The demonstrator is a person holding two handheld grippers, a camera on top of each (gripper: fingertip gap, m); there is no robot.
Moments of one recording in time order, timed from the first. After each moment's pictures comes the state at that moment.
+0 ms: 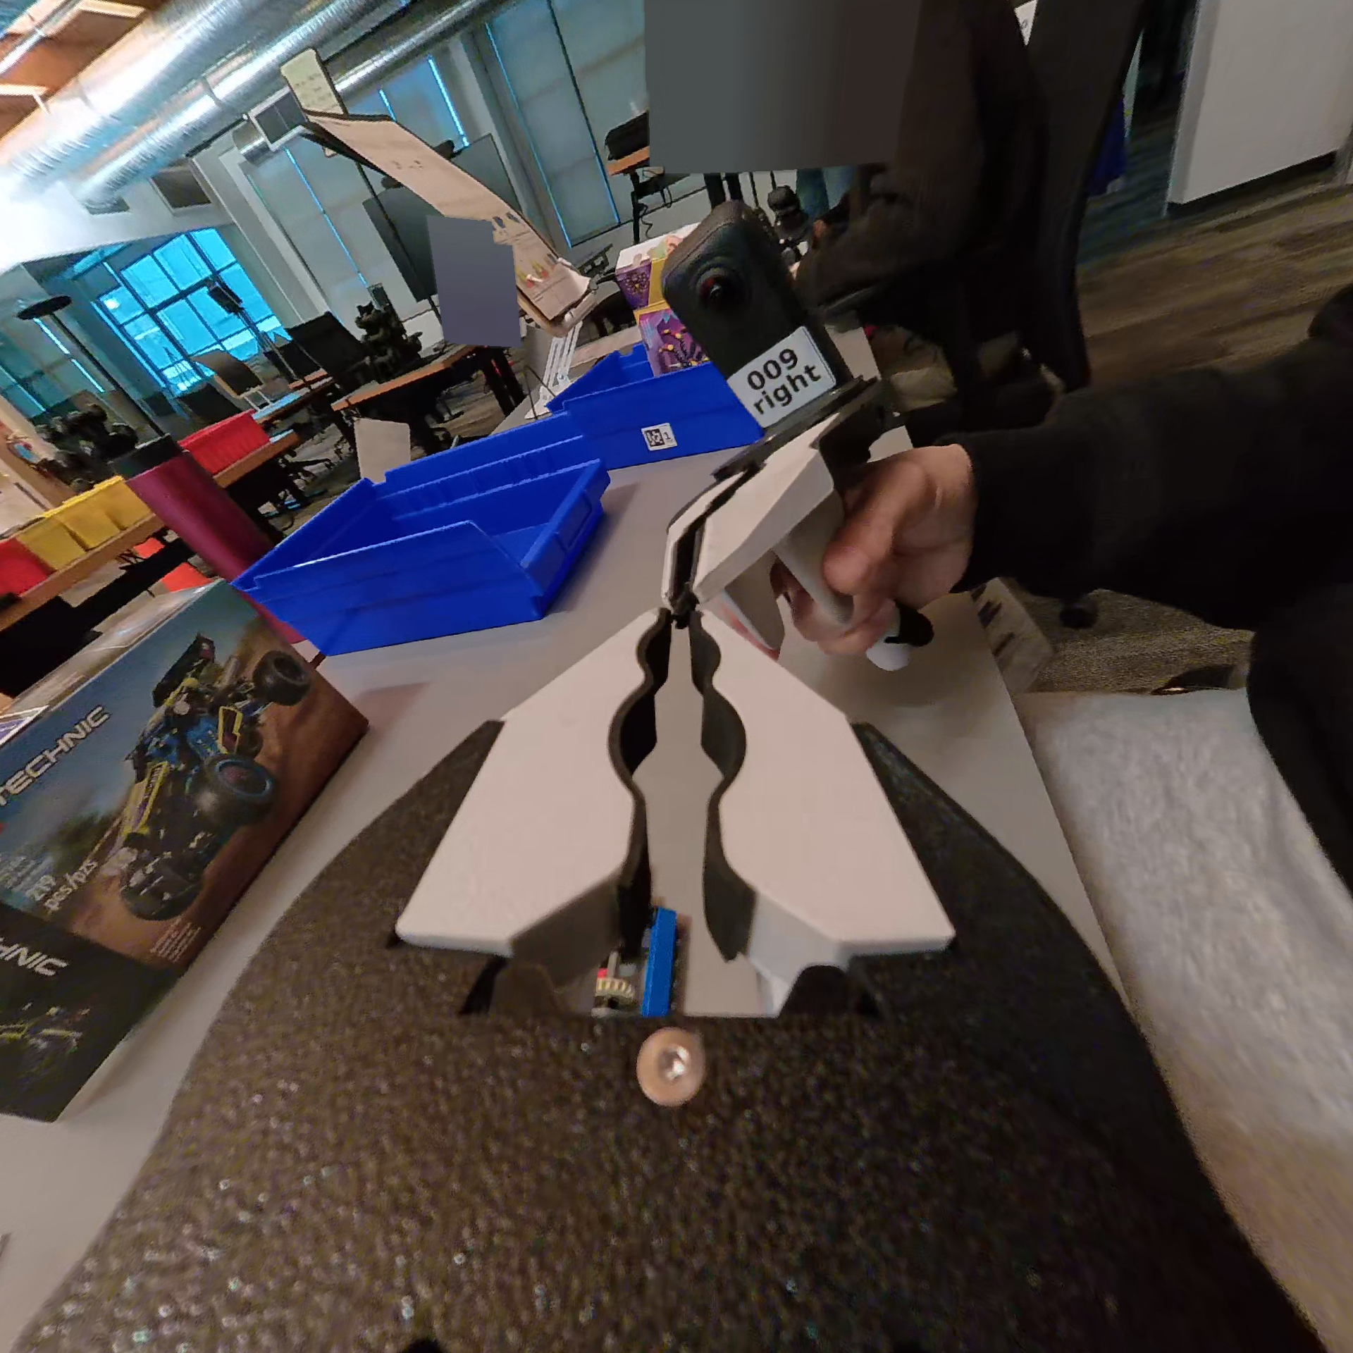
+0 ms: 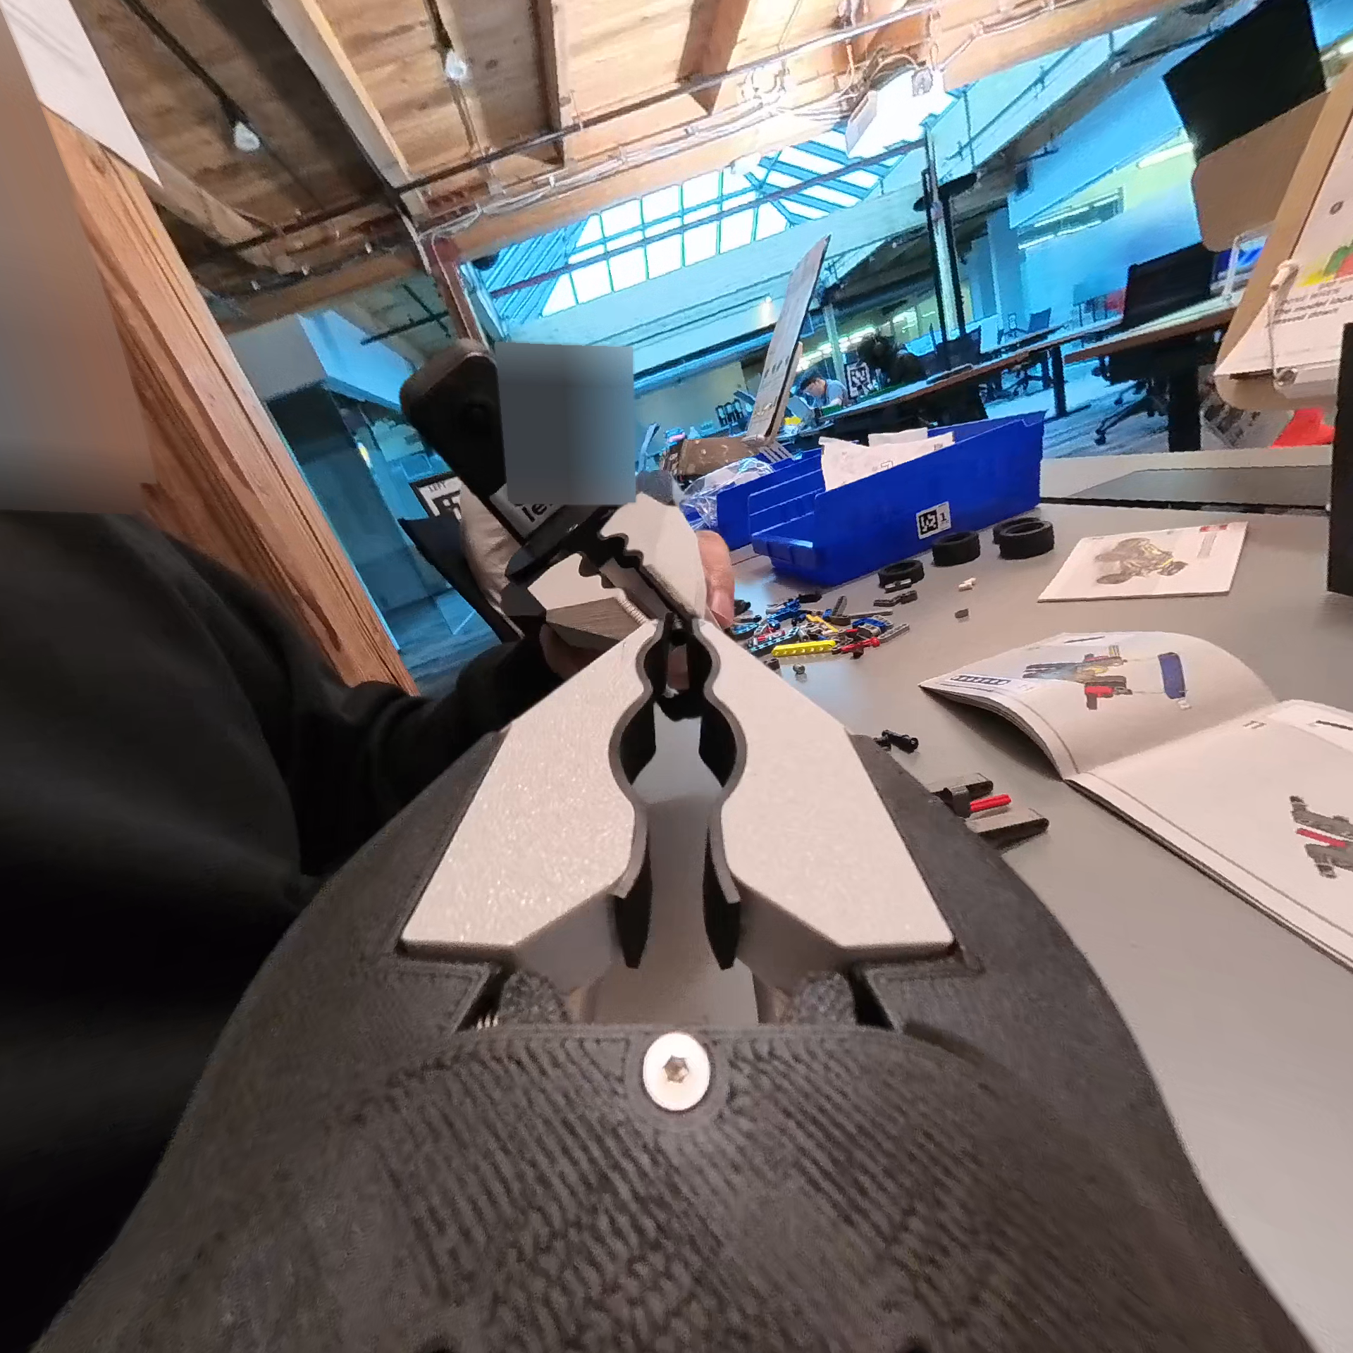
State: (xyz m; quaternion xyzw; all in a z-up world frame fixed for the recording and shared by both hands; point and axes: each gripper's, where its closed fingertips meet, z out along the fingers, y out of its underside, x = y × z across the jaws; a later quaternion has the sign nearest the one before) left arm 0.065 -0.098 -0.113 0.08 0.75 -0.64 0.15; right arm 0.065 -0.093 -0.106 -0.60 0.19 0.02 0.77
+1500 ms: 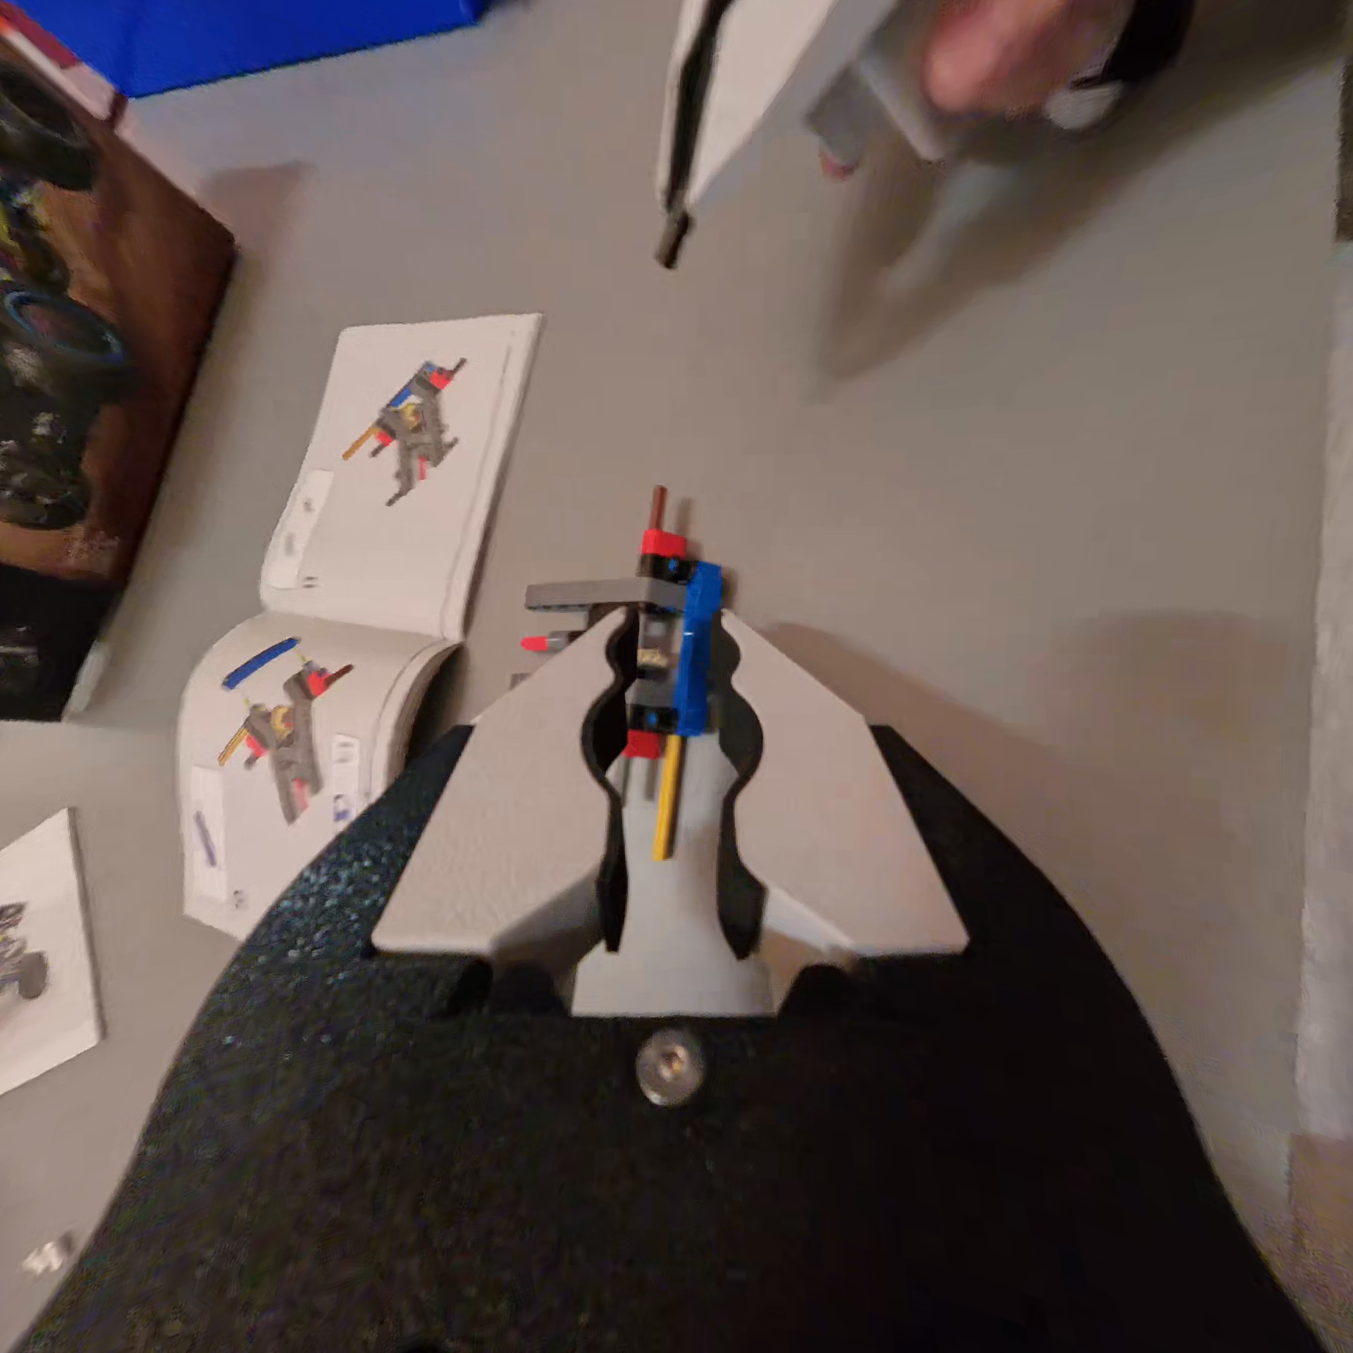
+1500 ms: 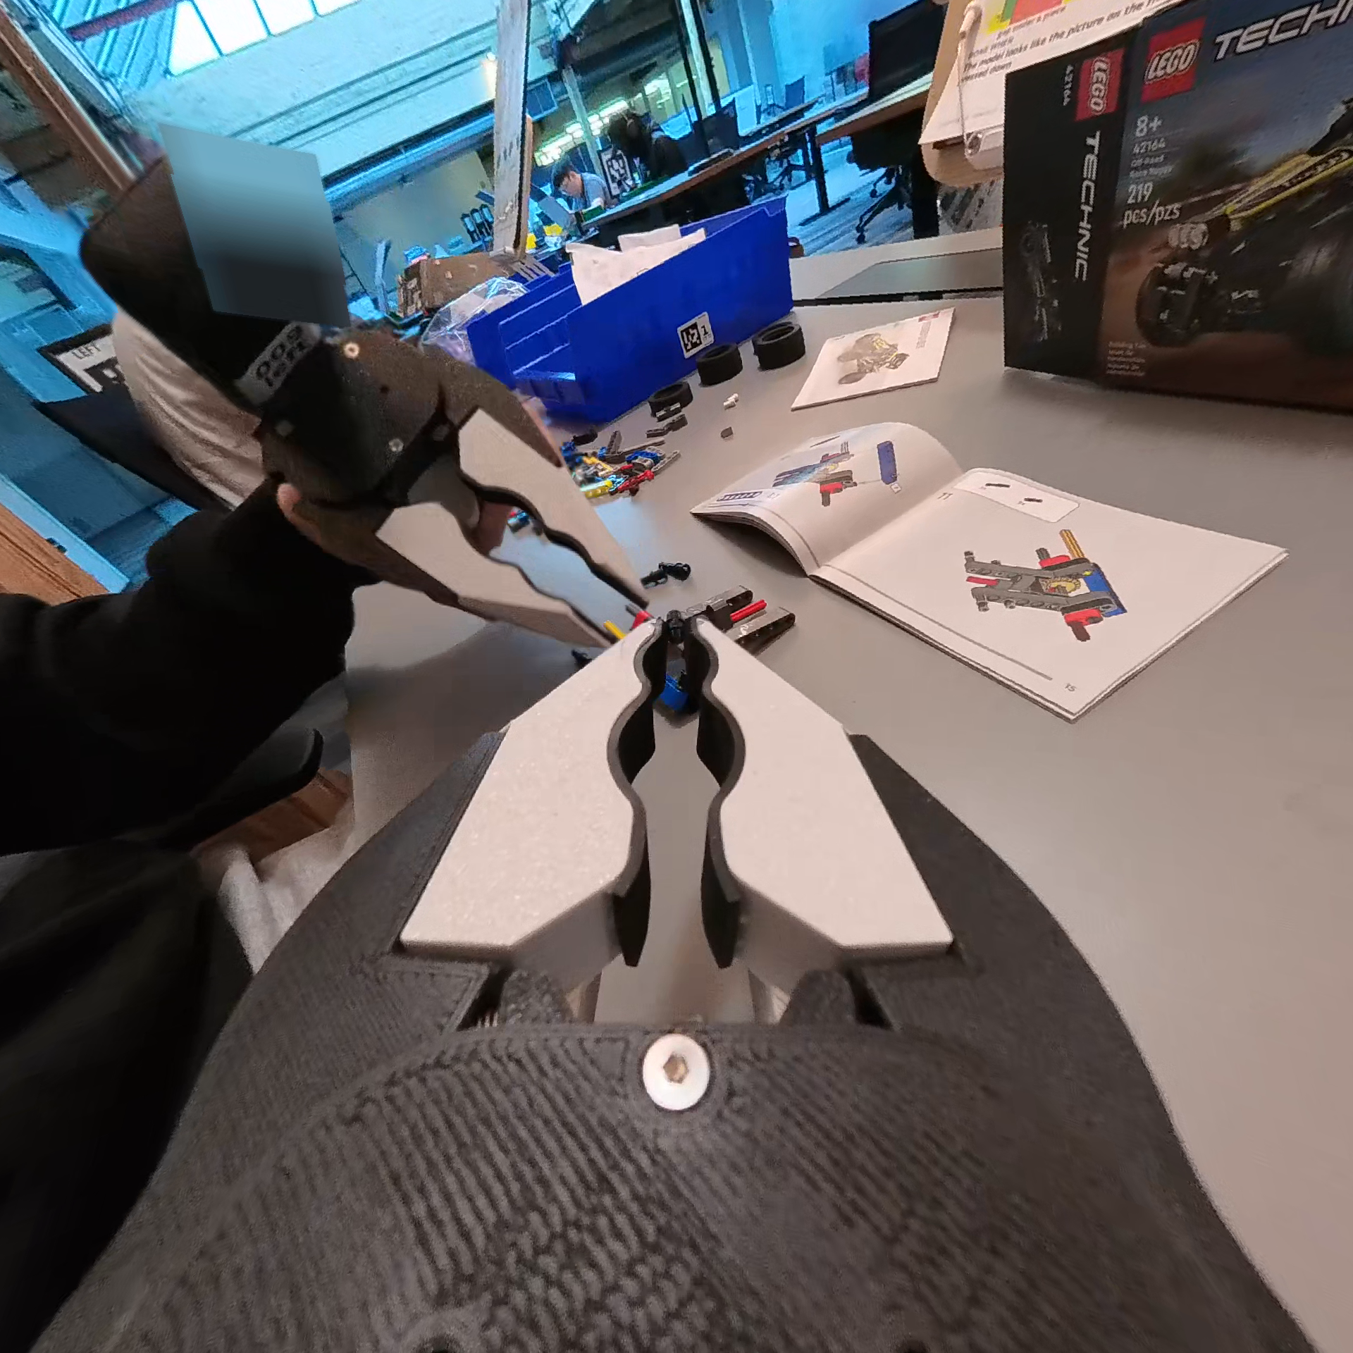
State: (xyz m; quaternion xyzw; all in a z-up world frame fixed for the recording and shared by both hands) left arm 0.119 -0.059 -0.220 0.00 0.92 -0.36 0.15; right arm 0.116 -0.126 -0.174 -0.68 0.33 -0.05 0.65
